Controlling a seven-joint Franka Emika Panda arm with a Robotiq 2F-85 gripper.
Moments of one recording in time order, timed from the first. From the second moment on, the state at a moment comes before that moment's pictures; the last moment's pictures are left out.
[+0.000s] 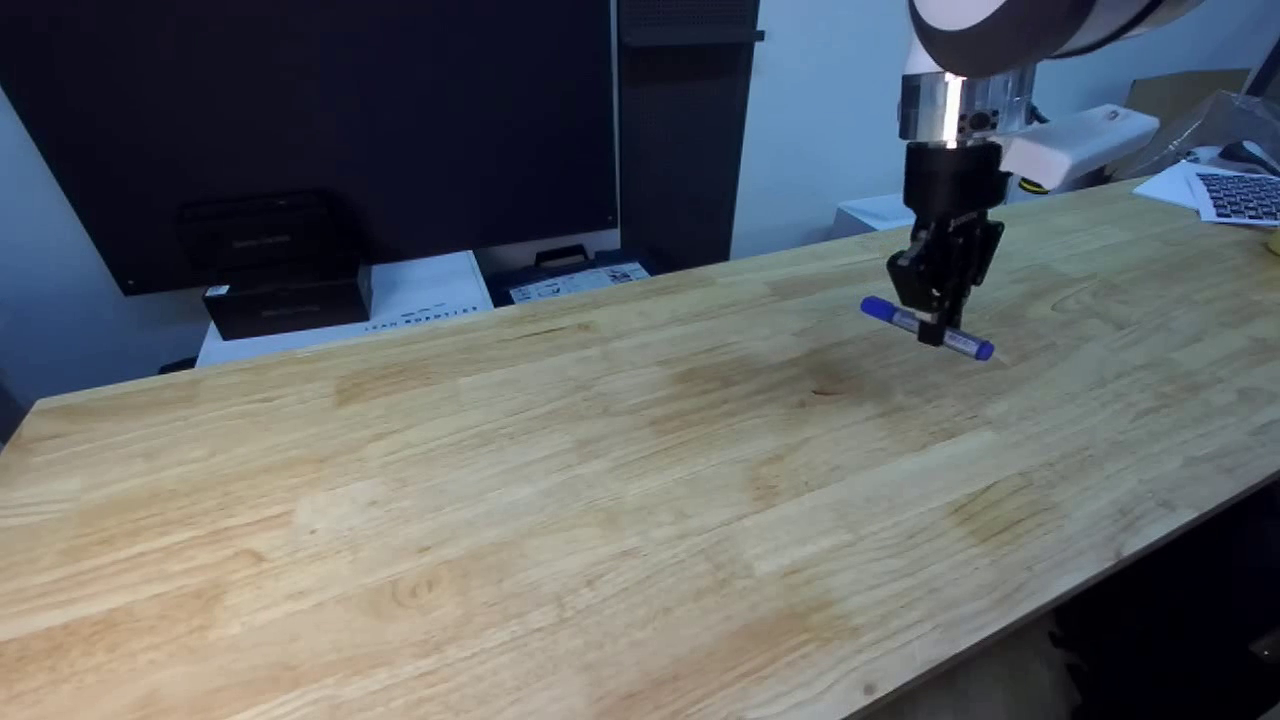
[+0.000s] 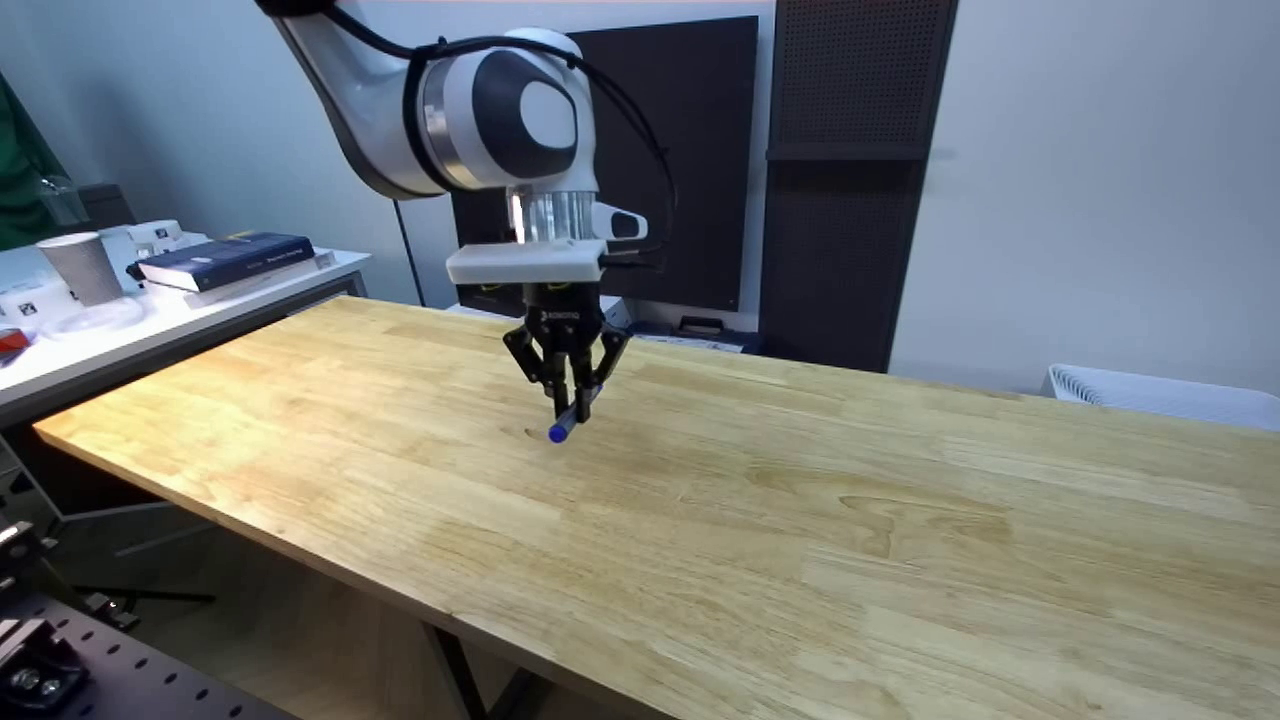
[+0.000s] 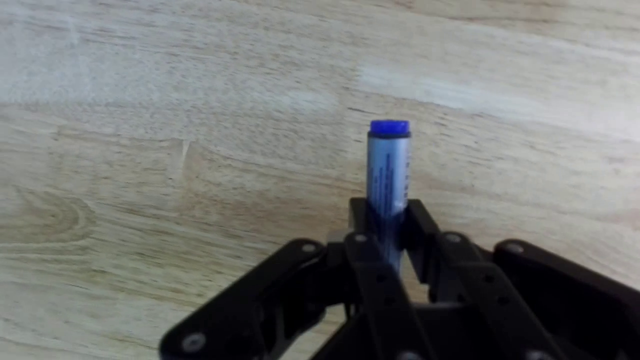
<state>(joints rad) -0.05 0.52 -0.10 -2.18 -0.10 2.50 -0.16</state>
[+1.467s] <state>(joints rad) -0.09 0.60 -0.11 -2.14 -0.47 2.56 -0.44</state>
